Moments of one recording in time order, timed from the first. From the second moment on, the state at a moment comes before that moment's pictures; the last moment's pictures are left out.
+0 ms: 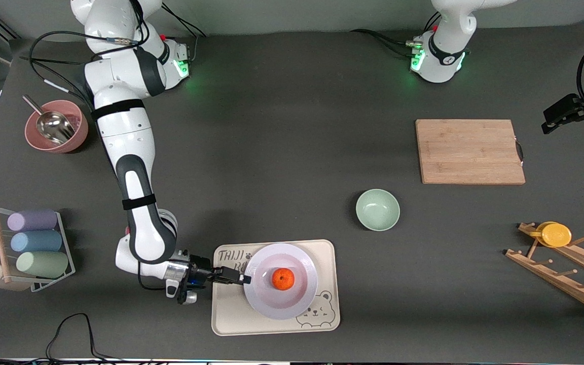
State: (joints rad) left arm 0.11 -0.10 -0.08 -1.67 0.01 1.57 -0.01; right arm 0.29 1.20 -0.15 -1.02 1.46 2.14 -0.61
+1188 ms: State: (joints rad) left arm 0.11 -0.10 -0.08 -1.68 0.01 1.56 -0.01; right arm 0.12 0.48 -0.19 -1.38 0.39 1.77 -0.40
